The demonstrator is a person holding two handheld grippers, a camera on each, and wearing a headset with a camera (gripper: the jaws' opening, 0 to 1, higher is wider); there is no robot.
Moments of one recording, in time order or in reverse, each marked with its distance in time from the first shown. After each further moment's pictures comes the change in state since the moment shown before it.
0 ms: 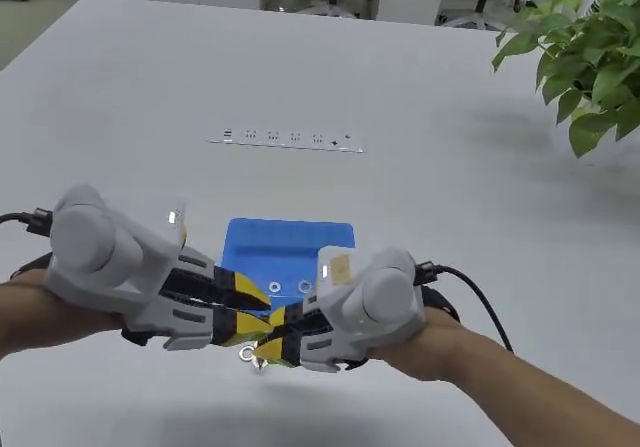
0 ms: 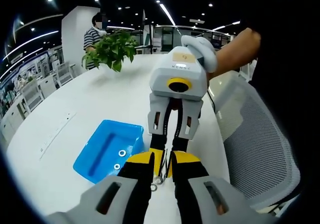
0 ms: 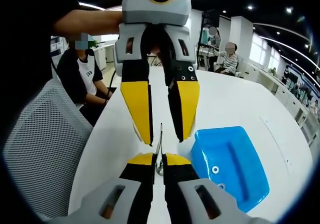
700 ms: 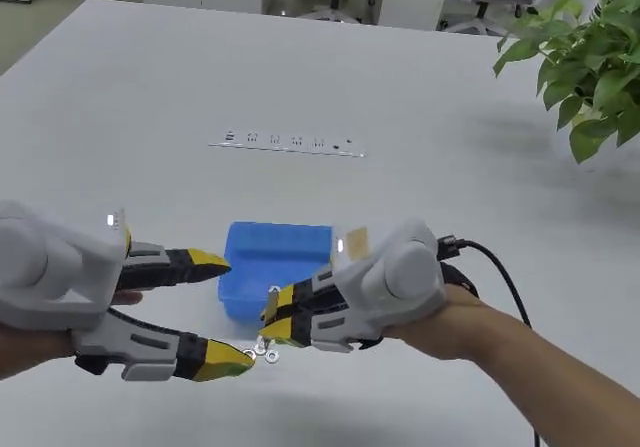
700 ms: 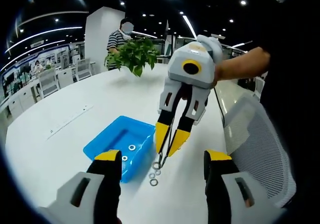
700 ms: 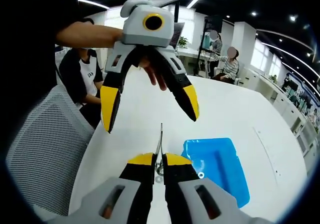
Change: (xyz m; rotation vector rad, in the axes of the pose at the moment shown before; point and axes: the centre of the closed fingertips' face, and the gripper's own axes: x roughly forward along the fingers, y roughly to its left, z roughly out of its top) left arm -0.028 0.008 -0.005 -0.133 -0.103 0.140; right arm -0.026 -0.014 0.023 -0.057 -0.003 -0.009
